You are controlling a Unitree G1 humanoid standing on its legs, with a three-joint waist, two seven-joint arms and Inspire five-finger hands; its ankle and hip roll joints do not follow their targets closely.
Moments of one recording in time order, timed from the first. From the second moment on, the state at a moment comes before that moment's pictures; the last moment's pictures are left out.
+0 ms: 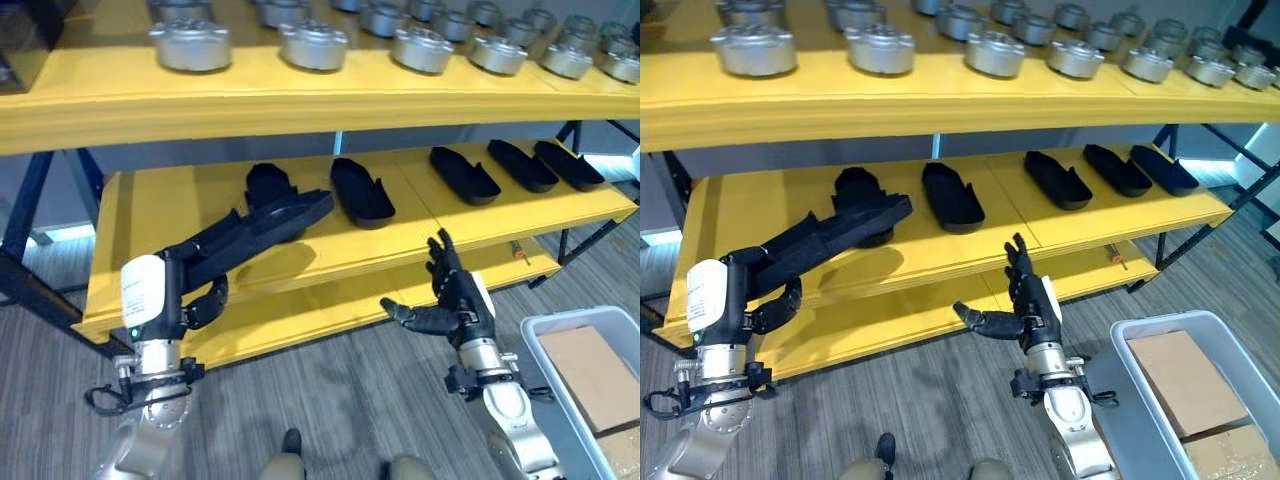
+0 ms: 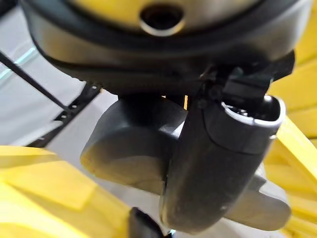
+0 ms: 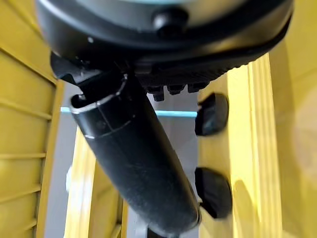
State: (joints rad) left arm 0.14 0.55 0.01 0.01 0.49 -0.20 0.59; right arm 0.09 -0.35 0.20 -0.08 0.35 -0.25 -0.10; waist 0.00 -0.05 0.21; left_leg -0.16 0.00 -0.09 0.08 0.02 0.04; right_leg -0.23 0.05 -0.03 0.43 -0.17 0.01
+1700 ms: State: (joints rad) left arm -0.02 0.33 -0.21 0.10 0.18 -0.18 0.57; right arm 0.14 -0.37 0.18 -0.08 0.35 -0.25 -0.15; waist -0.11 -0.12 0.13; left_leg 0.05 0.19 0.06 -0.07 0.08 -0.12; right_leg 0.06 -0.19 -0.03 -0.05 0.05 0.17
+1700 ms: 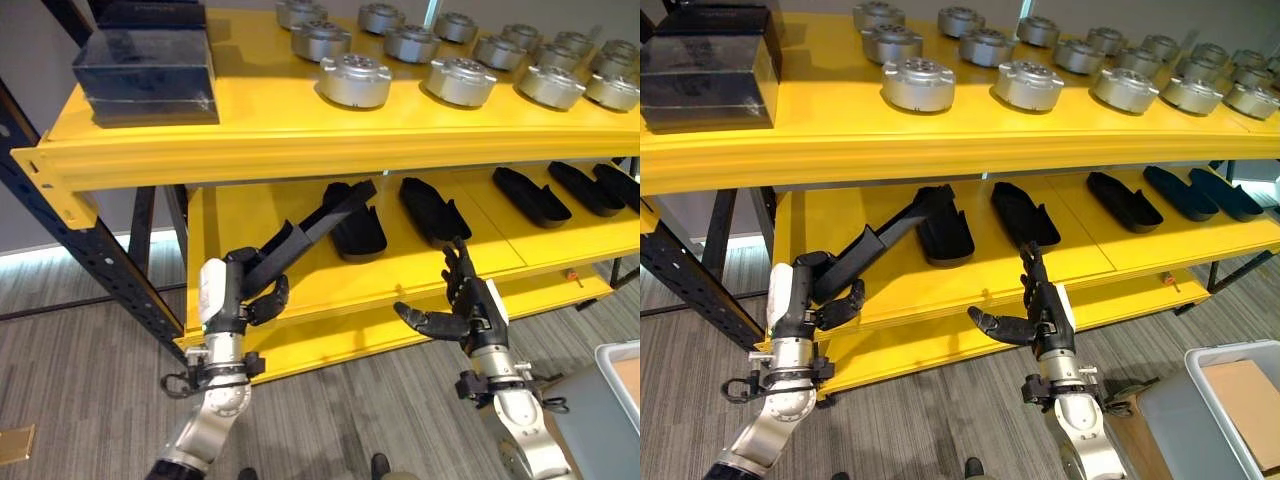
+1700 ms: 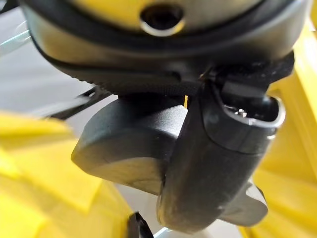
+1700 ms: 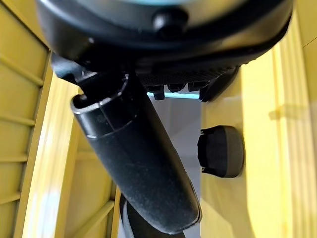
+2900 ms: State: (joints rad) left arm -0.23 0.36 -0.04 0.47 -0.01 -0.03 0.74; right arm 0.15 -0.43 0.25 -0.08 0.33 -0.23 -0.09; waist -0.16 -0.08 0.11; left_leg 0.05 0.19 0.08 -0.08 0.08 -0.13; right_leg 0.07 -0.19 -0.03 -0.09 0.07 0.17
